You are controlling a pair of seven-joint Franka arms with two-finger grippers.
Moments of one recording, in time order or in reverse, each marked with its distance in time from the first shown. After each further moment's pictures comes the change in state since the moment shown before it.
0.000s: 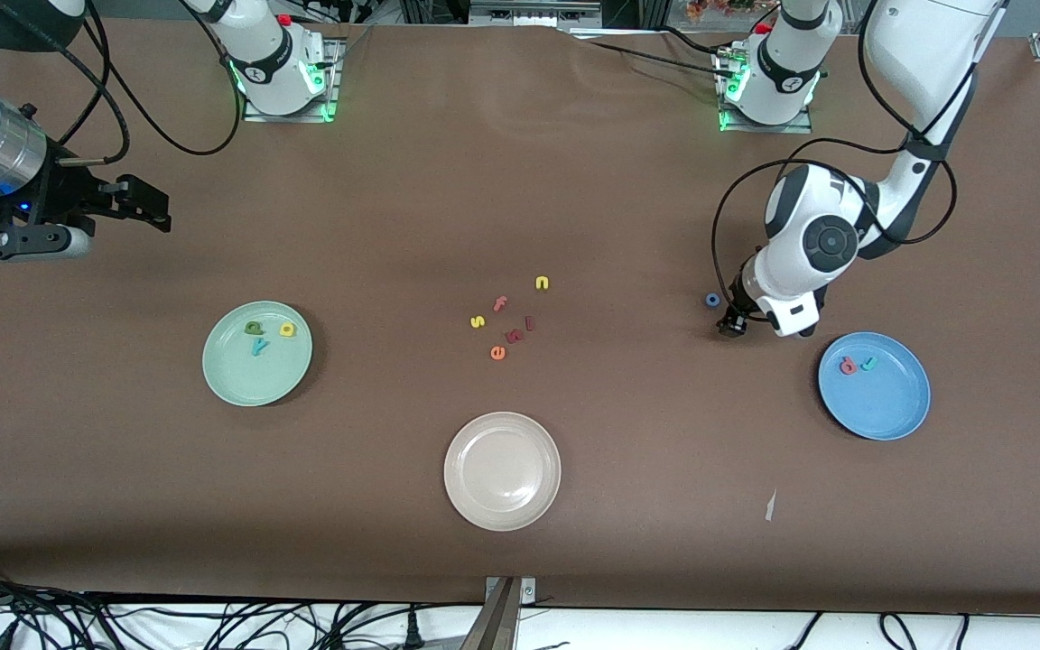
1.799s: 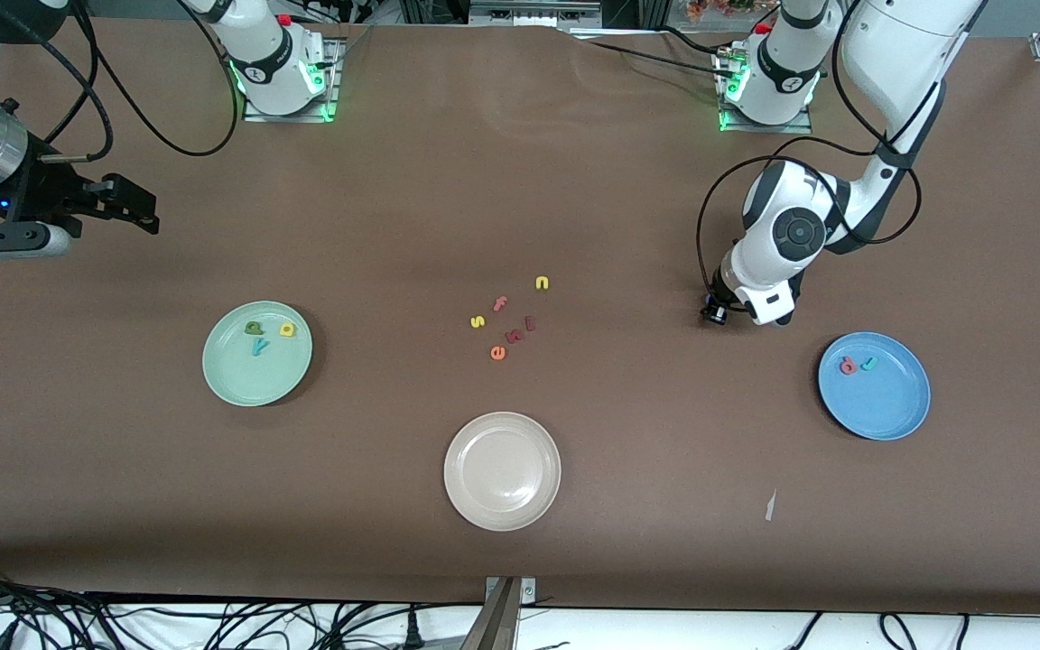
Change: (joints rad) left arm -0.045 0.034 0.023 -0.061 0.017 0.102 -0.067; right arm 0.008 0.004 -0.015 0.029 0.000 0.000 0.000
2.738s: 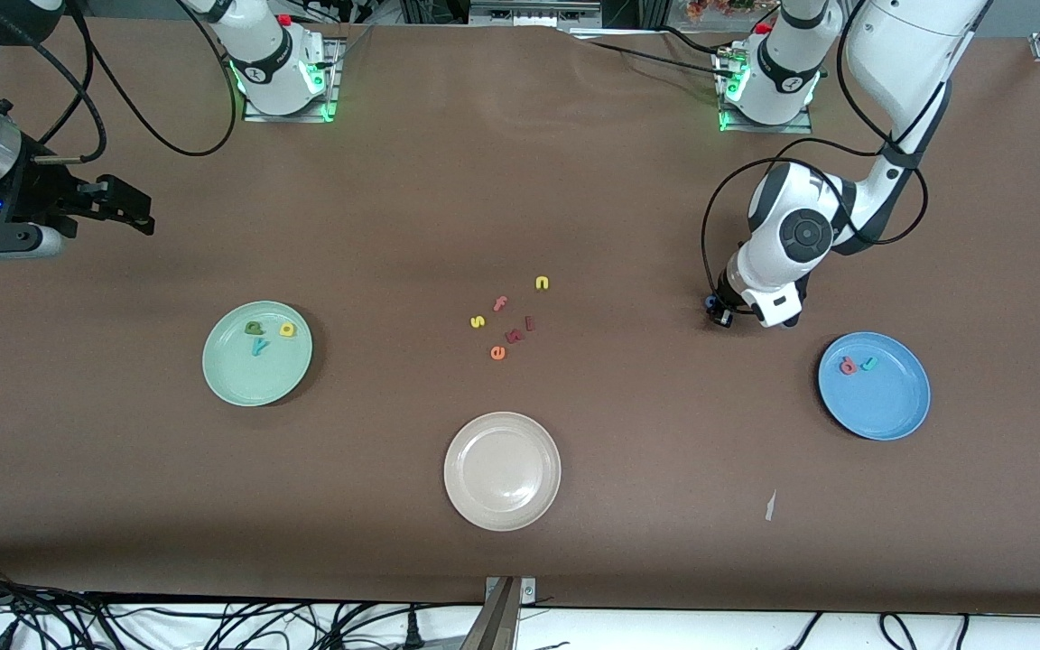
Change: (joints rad) left arm 0.007 -0.002 0.010 0.003 0.001 0.004 -0.005; right arm 0.000 0.000 -0.010 0.000 0.000 0.000 0.000
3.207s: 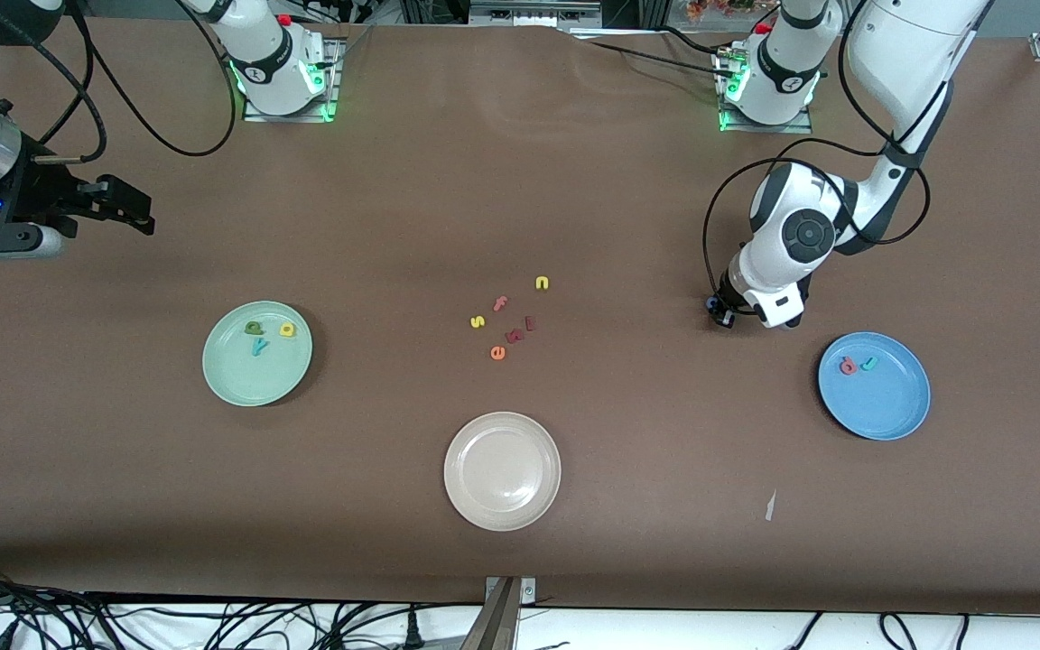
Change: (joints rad) left arm 0.002 -0.004 0.002 0.002 0.000 0.000 -0.001; right arm 0.000 0.000 0.000 0.000 0.000 0.000 0.000
